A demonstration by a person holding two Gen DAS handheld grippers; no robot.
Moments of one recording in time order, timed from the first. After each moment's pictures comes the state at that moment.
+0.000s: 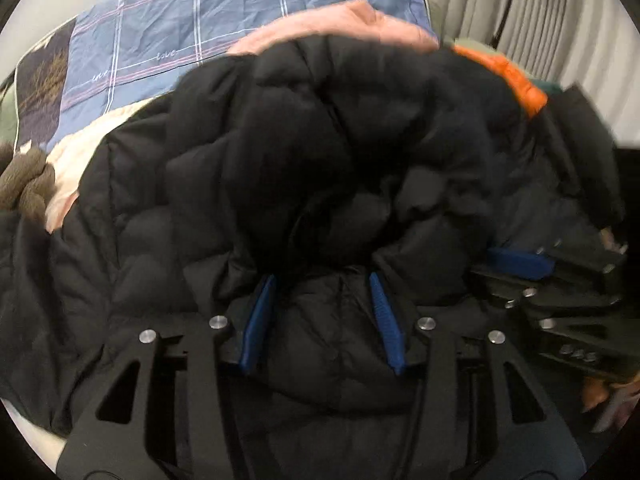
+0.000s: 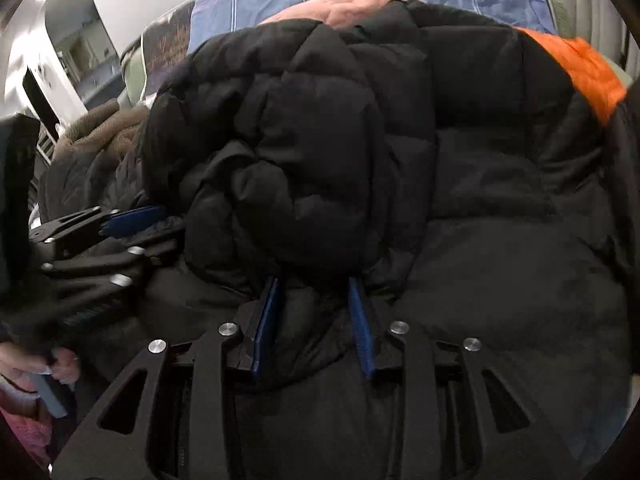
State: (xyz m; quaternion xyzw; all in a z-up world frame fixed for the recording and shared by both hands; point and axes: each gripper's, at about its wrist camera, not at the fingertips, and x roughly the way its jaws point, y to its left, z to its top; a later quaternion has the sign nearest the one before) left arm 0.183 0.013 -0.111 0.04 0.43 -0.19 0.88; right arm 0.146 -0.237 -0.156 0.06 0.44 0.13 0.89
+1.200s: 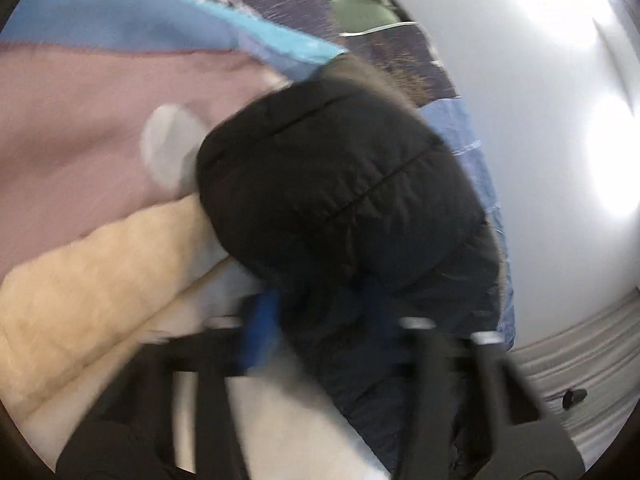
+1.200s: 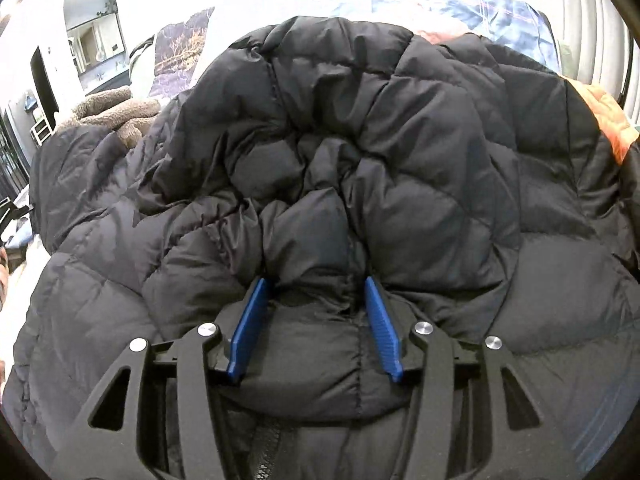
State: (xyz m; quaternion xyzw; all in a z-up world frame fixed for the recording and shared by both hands) left arm 0.080 0.484 -0.163 -0.53 0.25 0.09 0.81; right arm 0.154 -0.168 -0.169 0.01 0.39 0.11 0.91
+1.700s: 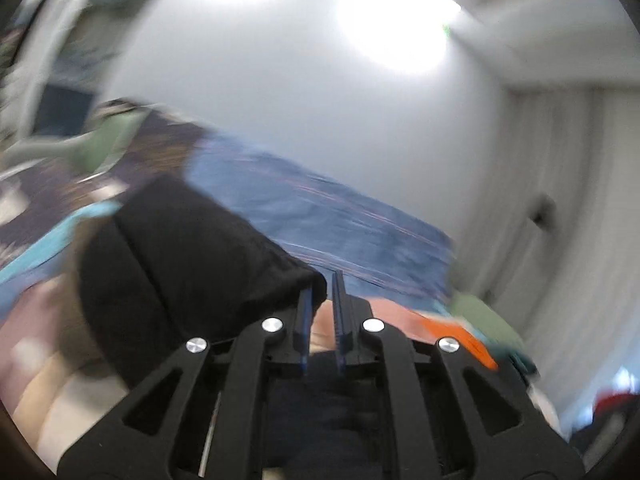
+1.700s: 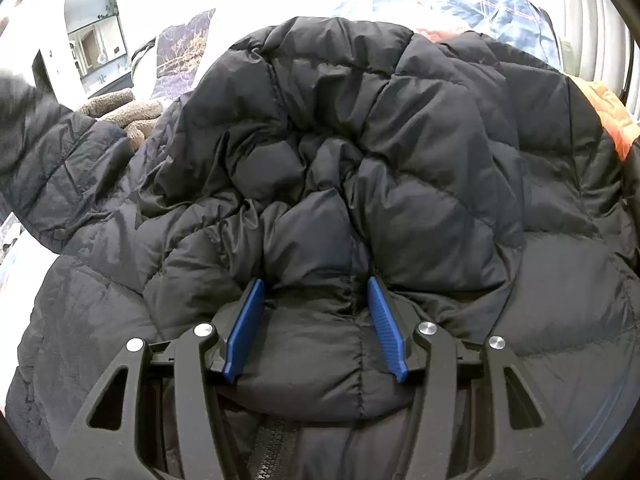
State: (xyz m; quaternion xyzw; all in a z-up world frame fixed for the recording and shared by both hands) left arm 0.062 0.223 0.088 -0.18 0.11 -0.17 0.96; right arm 0.151 -0.172 -0.170 0.02 0.39 0.12 0.91
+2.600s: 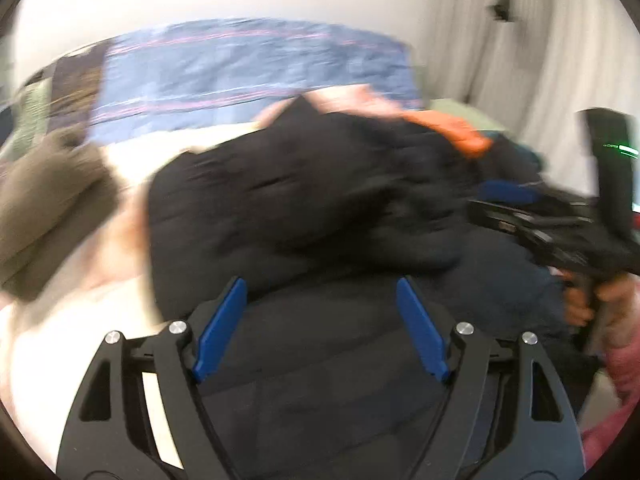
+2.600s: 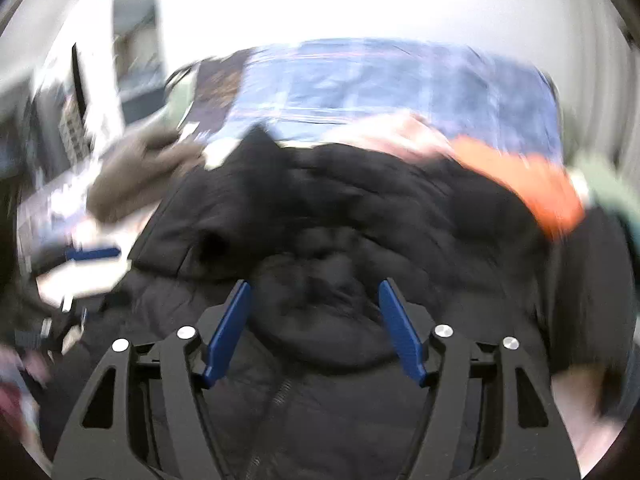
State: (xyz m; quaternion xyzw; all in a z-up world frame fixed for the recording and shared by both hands) left arm 0.072 0.111 -0.056 0.00 0.35 -0.18 0.92; right arm 0.068 -0.174 -0.076 -0.08 0.30 0.15 0.94
